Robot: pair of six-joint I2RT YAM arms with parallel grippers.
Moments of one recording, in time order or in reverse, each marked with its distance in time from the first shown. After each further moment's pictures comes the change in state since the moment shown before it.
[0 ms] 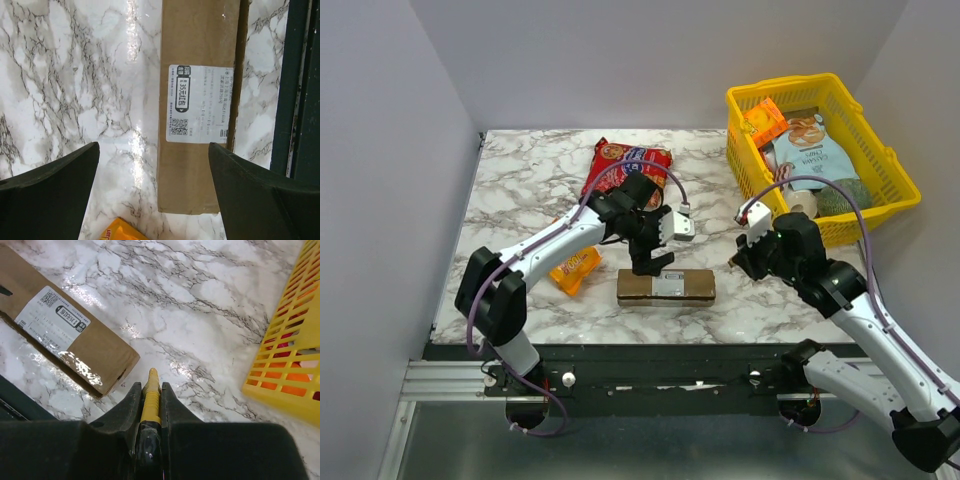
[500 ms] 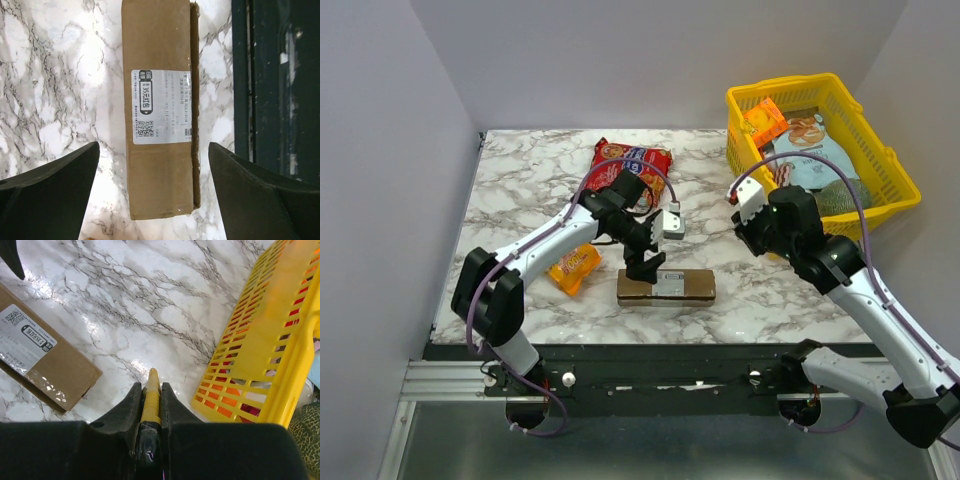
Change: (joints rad) left arm 0.068 -0.007 -0.033 -0.037 0.241 0.006; right arm 0.031 0.174 0.233 -0.057 0.114 -0.175
